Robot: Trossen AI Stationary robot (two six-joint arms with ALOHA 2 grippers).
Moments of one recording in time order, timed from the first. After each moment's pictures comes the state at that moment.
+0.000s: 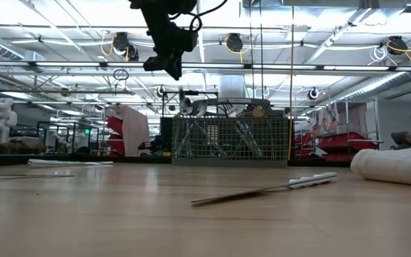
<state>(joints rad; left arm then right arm) 0.42 1.68 1.58 -0.74 -0.56 1.09 0.60 1.50 2.08 -1.57 0.71 0.74</state>
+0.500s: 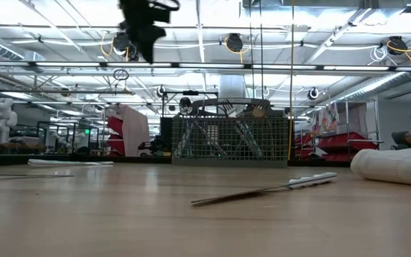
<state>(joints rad) 0.38 1.52 1.58 -1.05 -0.67 0.07 0.60 1.50 2.08 -1.57 0.71 0.77</state>
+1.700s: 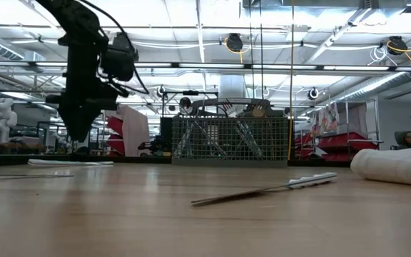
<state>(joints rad) 0.58 1.36 0.82 -0.96 -0.17 -0.50 0.60 1.50 2.08 -1.57 0.73 0.71</state>
